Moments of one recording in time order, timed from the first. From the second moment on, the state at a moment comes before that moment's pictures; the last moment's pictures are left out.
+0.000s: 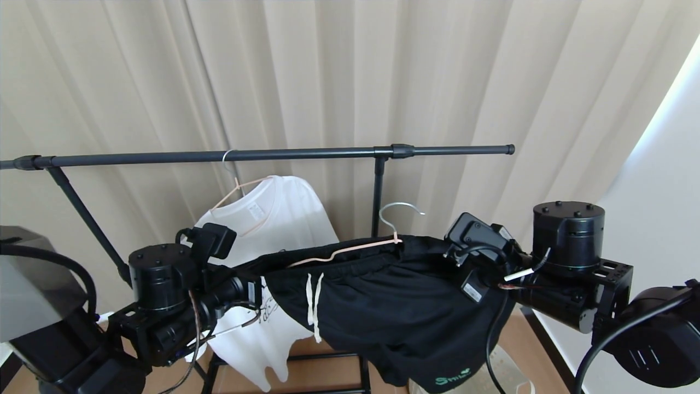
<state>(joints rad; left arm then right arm) -0.33 1.95 -0.38 -1.28 0.00 0.00 0.49 1.79 -0.64 -0.79 -0.08 -0.61</state>
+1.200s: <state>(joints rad) -0.41 1.56 -0.99 -0.01 0.01 0.00 0.49 1.96 -0.67 -0.88 -0.11 -0.66</state>
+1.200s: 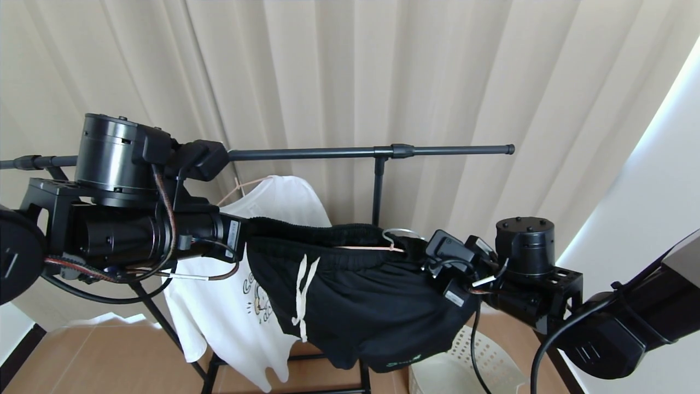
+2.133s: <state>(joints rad) -0.64 1.57 -1.01 0.08 0.02 -0.24 0.61 1.89 -0.71 -0.88 -0.11 -0.45</state>
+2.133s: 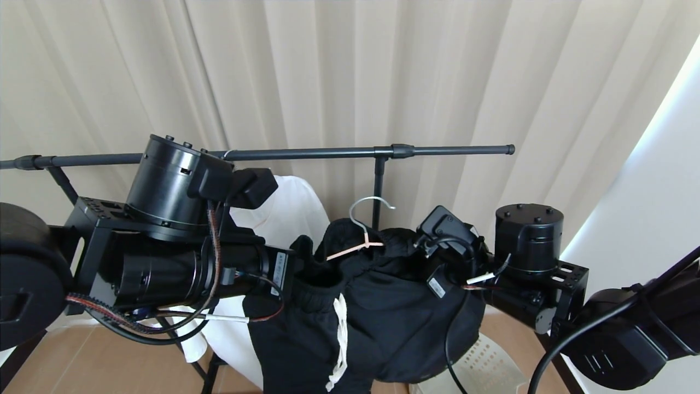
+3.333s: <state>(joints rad) -0.69 1.52 -1.02 0.16 0.01 -0.28 0.63 1.97 -0.77 -0.94 -0.17 -0.37</state>
